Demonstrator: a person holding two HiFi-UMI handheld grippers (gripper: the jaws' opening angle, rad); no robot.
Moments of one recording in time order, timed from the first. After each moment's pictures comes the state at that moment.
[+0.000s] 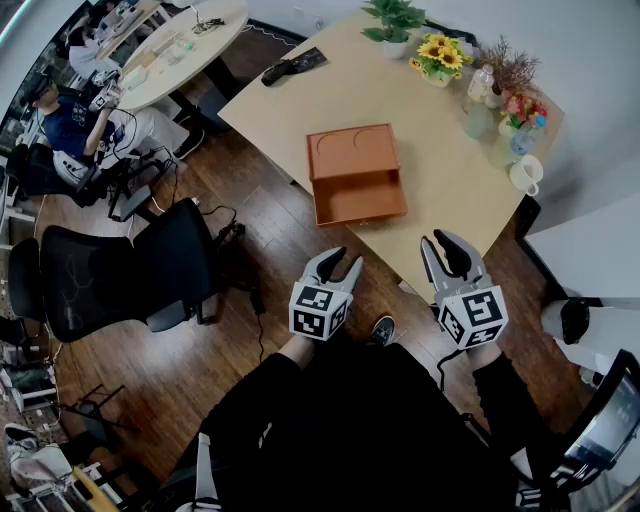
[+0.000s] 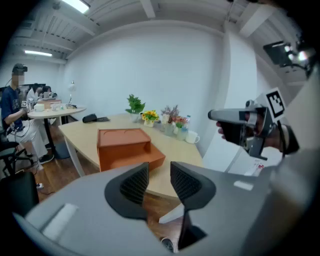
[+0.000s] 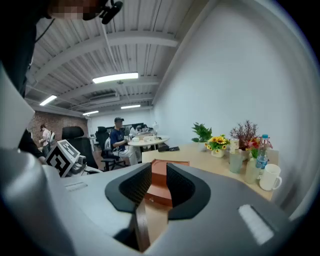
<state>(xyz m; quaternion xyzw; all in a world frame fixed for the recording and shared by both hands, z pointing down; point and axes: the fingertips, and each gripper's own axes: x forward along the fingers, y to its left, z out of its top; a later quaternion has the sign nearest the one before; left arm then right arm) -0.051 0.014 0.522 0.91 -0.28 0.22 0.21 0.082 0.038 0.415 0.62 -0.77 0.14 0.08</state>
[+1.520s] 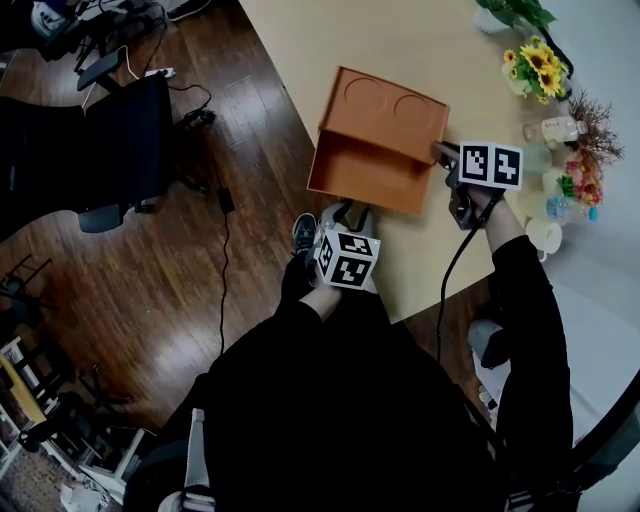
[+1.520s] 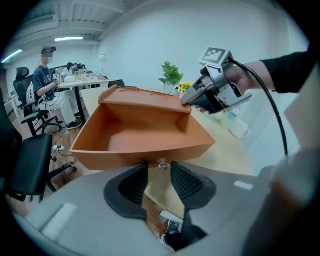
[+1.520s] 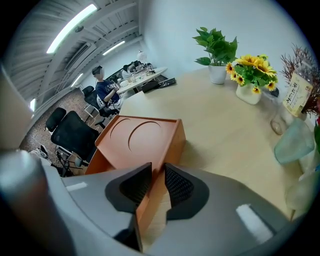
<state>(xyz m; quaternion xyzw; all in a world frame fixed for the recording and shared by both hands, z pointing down) 0.006 -0.089 0.656 0.80 -0.42 0.30 0.31 0.146 -0.230 0.610 0.46 -0.70 0.44 0.31</state>
